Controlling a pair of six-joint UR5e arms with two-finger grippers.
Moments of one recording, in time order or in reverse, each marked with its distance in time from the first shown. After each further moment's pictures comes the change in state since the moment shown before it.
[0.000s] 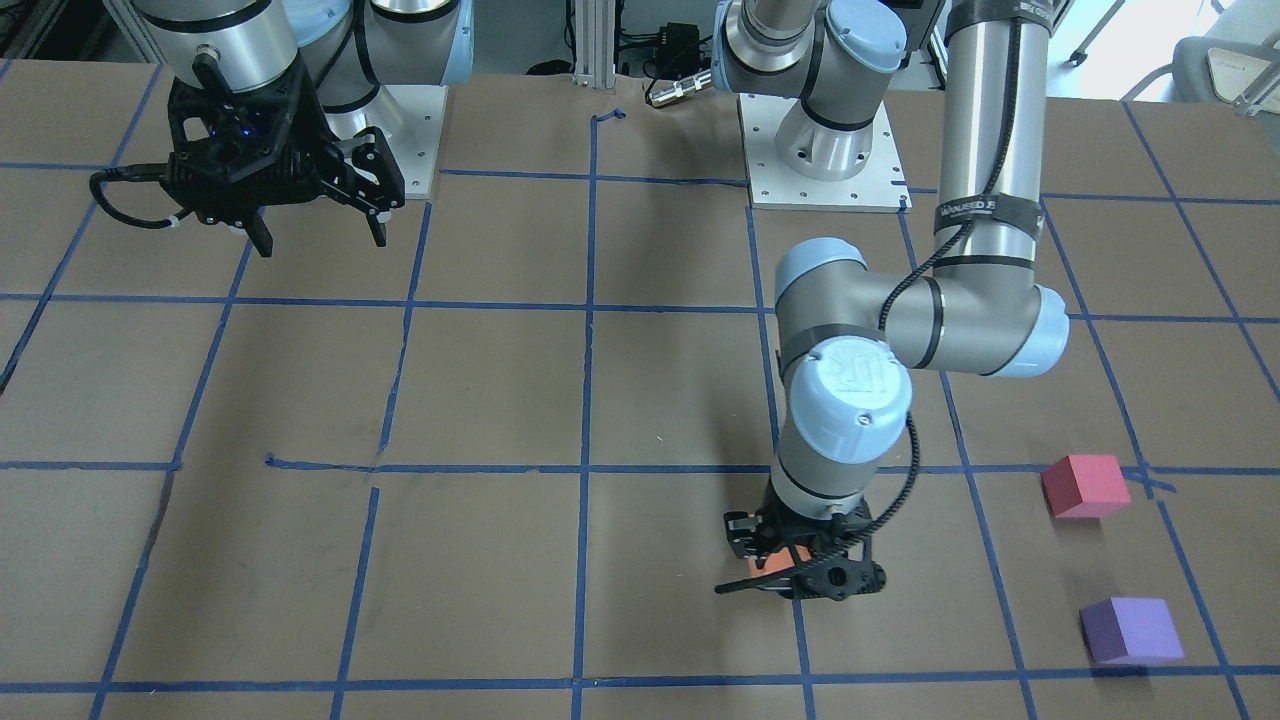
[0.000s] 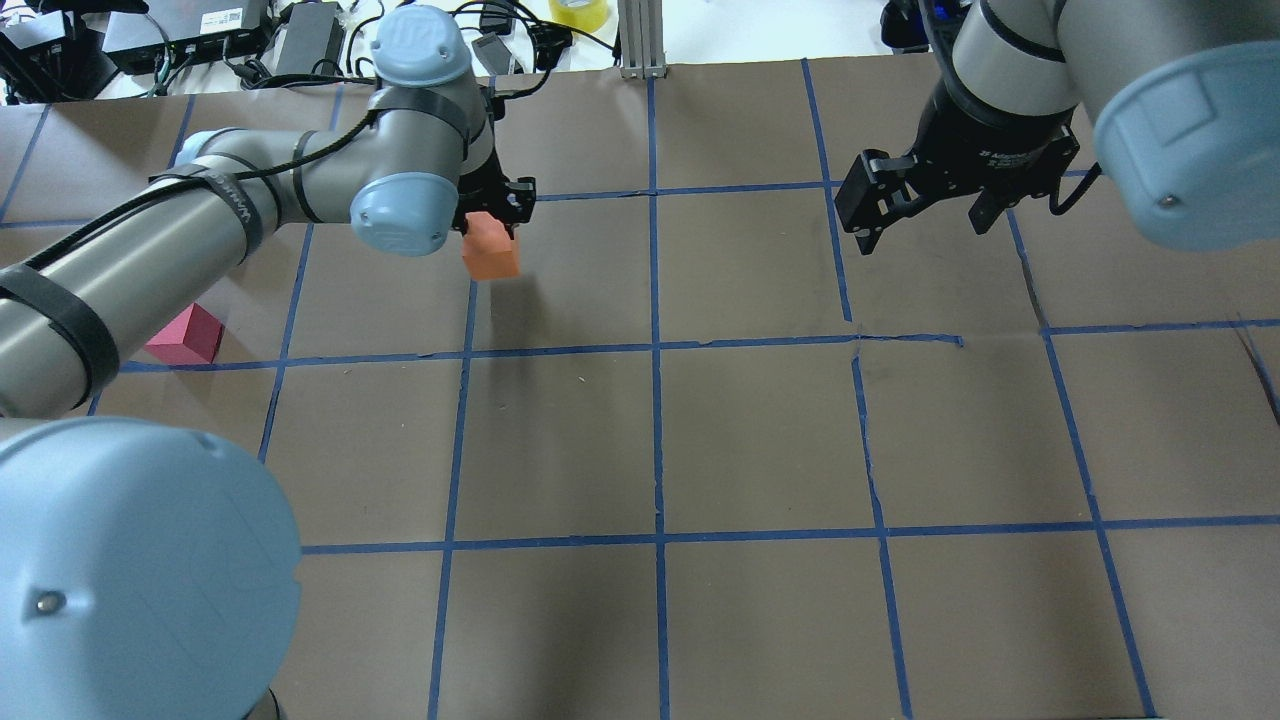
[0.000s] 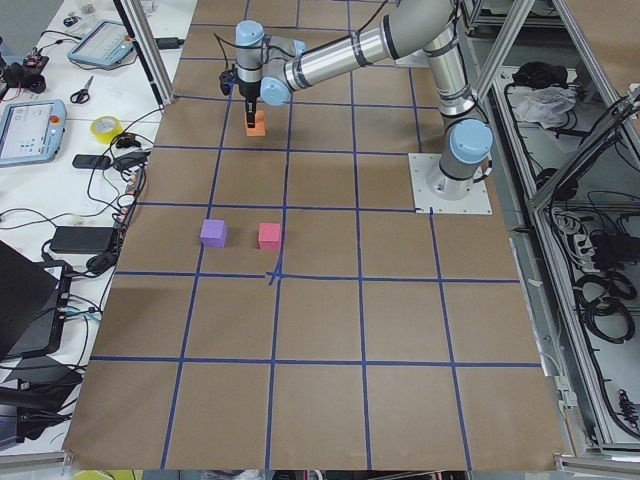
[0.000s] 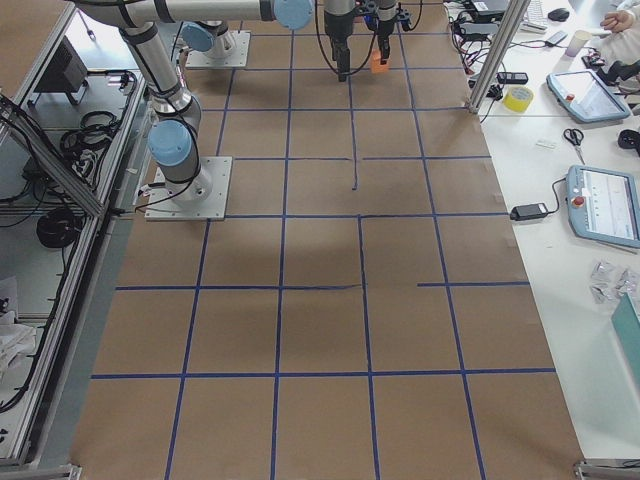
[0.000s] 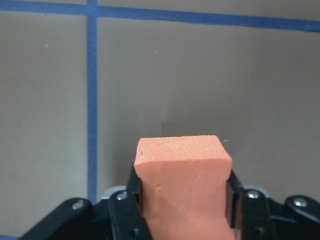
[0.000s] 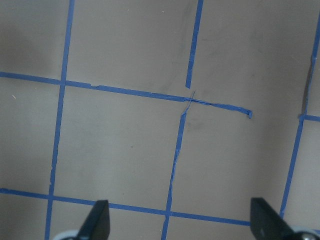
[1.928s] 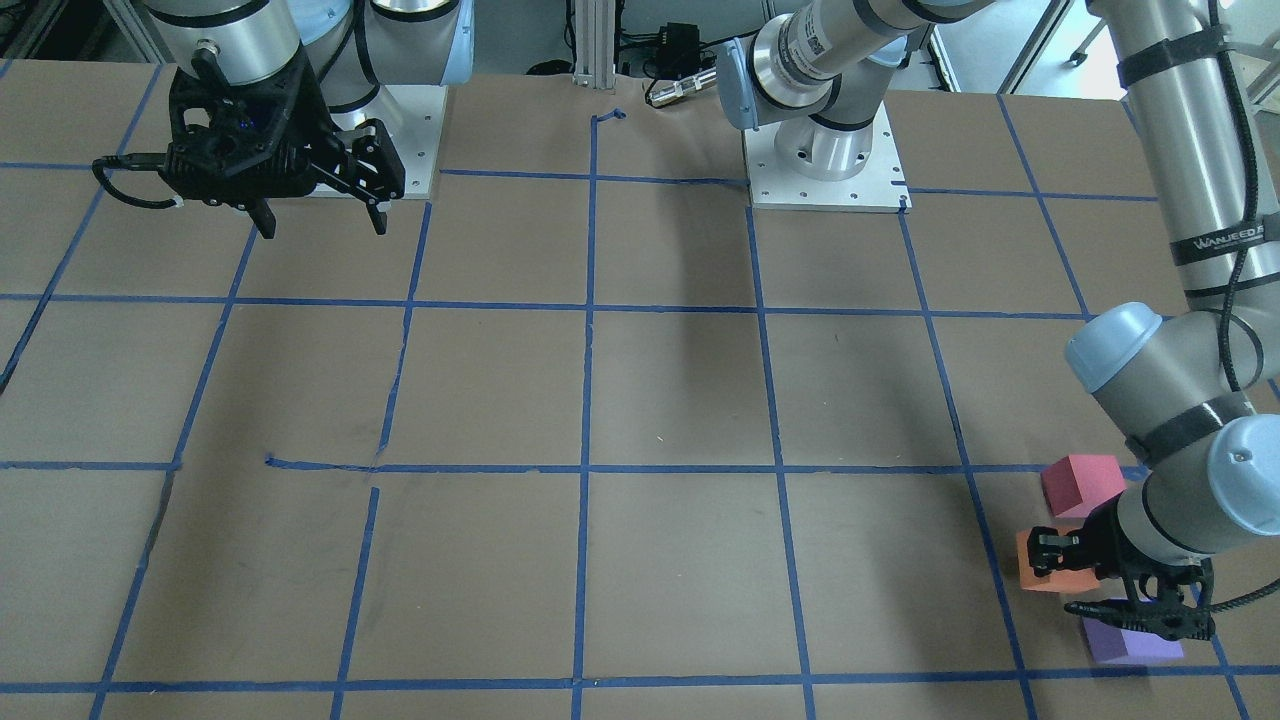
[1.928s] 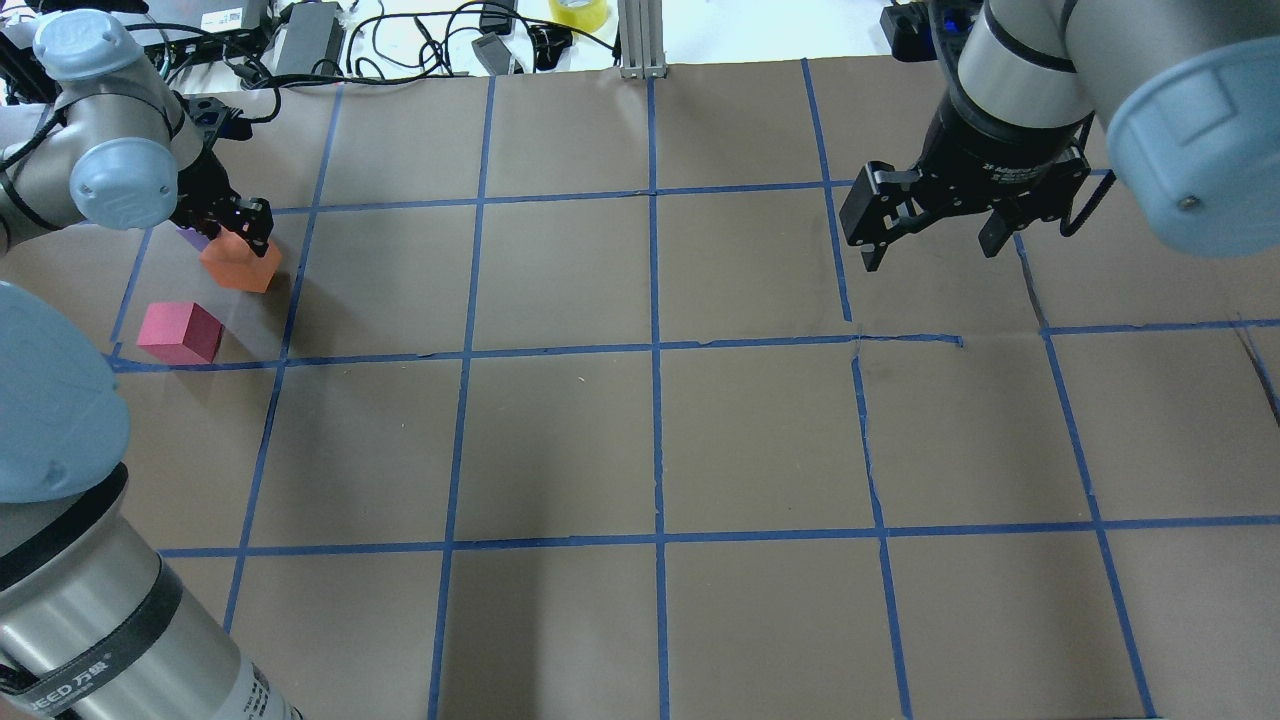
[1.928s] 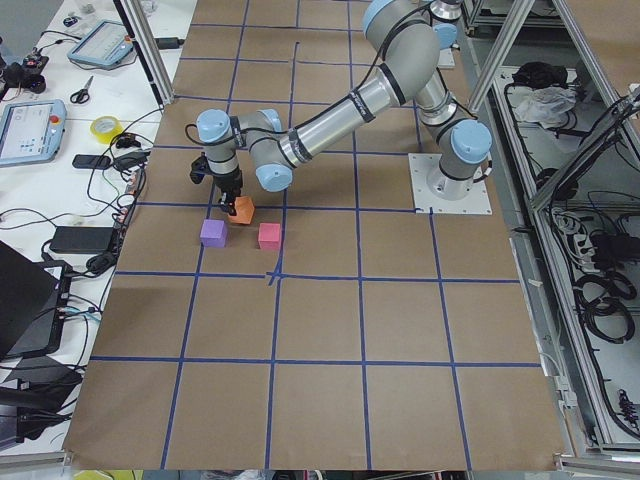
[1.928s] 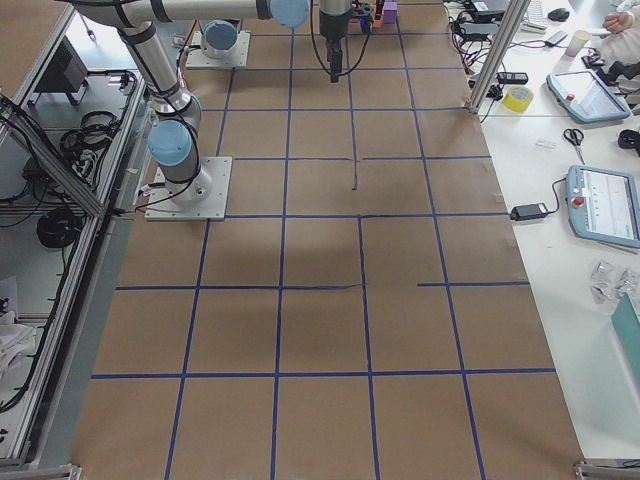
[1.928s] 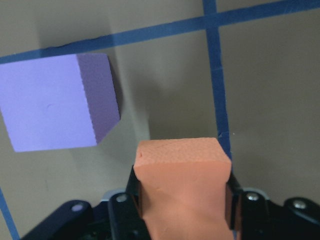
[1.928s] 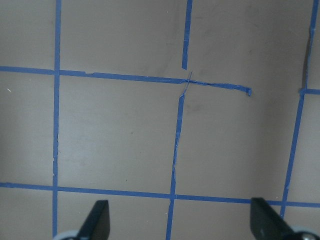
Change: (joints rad) left arm 0.423 -0.078 0.083 -0.065 0.028 0.648; right arm 0.000 -0.008 0.002 0.044 -0.006 0.066
